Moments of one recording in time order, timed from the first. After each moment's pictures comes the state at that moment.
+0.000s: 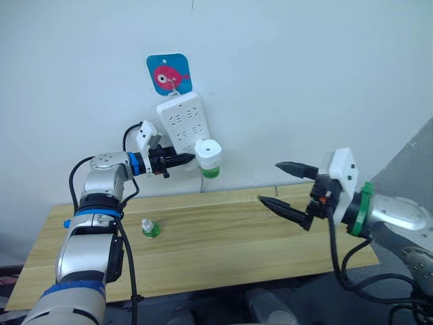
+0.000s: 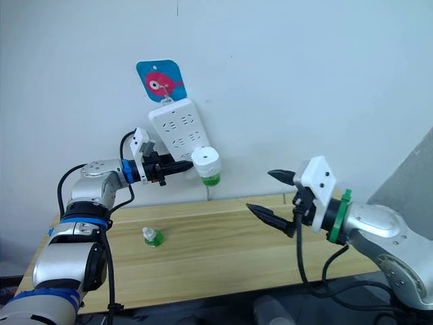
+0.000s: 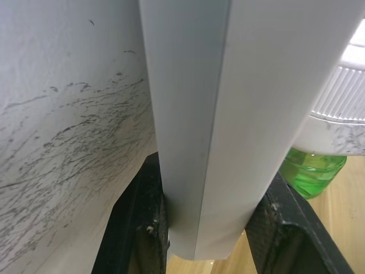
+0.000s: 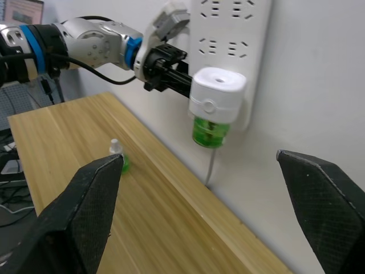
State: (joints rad) left arm -0.84 0.55 0.08 0.84 -0.23 0.12 -1.26; right arm -0.28 -0.70 -0.01 -0.79 0.77 0.84 0.46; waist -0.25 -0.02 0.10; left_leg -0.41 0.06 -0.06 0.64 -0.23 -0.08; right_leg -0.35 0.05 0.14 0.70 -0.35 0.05
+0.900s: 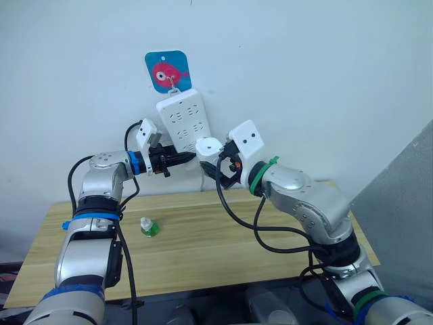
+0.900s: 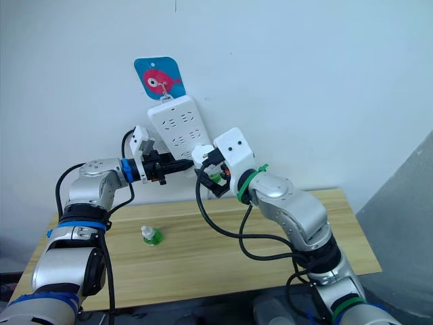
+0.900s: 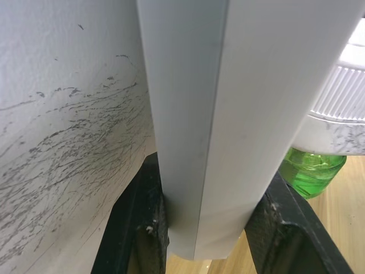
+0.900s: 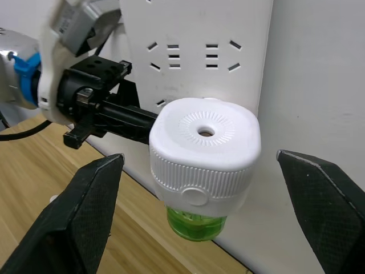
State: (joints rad) left arm -0.81 0.54 0.09 0.74 -0.25 0.18 -1.23; right arm -0.67 -0.11 0.31 -0.36 0.37 1.01 0.10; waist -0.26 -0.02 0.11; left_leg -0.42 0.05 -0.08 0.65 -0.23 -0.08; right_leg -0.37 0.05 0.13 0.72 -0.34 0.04
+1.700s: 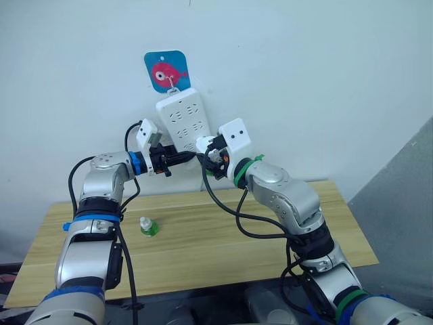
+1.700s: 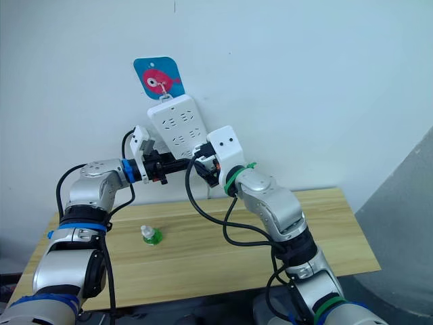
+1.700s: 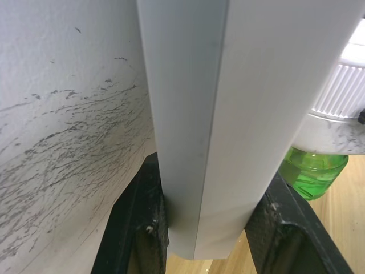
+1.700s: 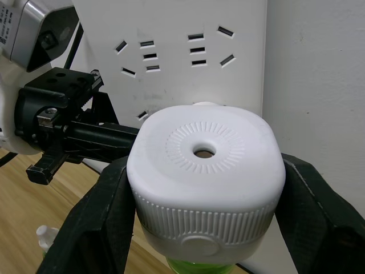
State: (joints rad) left arm -0.79 0.53 0.09 0.71 -0.27 0.20 -1.19; right arm -0.69 0.01 0.29 -0.20 0.26 0.91 0.12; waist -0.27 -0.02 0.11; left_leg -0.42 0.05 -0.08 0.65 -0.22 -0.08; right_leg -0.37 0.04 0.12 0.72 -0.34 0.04
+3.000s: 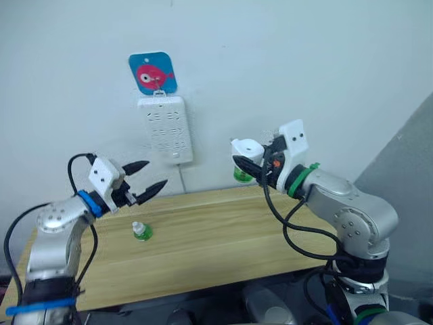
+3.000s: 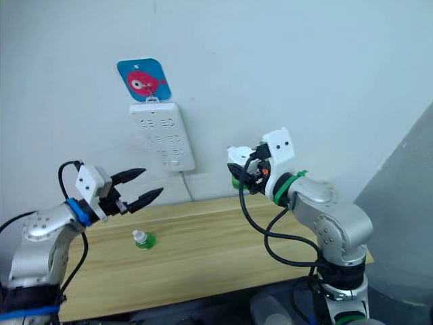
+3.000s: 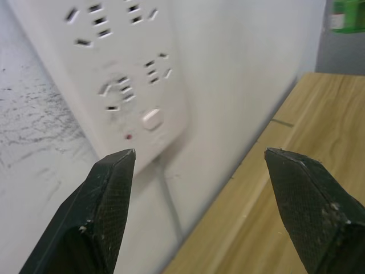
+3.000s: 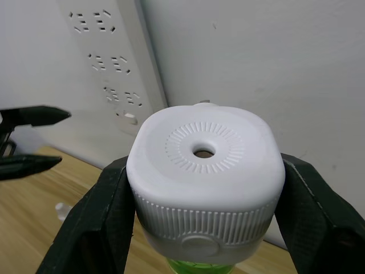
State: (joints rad) left arm 0.01 0.63 0.28 -0.18 -0.38 0.11 -0.91; right arm -0.51 -0.13 -0.08 -0.63 0.51 1.23 0.24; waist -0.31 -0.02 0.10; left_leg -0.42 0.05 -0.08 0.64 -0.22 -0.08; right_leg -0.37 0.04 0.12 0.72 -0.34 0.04
